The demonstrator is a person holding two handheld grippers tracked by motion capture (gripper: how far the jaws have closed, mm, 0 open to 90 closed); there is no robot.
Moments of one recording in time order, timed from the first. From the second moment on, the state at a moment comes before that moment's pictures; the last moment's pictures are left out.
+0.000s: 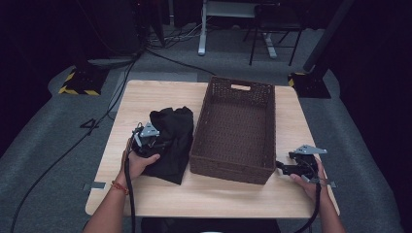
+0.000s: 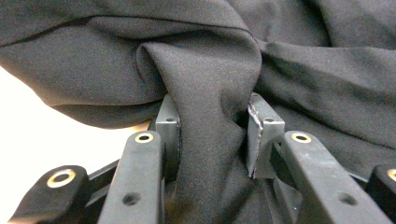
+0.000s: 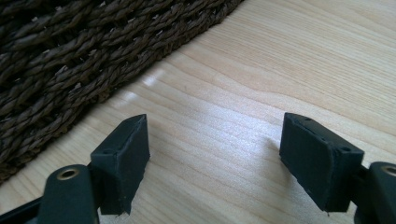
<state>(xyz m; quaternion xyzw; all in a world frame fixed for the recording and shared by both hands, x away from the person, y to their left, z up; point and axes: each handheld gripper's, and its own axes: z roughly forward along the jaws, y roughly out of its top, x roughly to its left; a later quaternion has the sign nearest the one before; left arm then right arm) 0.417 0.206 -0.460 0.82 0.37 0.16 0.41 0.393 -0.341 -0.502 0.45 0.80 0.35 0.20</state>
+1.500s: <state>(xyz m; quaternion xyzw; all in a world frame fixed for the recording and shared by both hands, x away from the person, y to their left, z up) 0.434 0.210 -0.363 0.77 0.36 0.24 0.46 0.392 -0.340 -0.504 0.46 0.79 0.36 0.20</state>
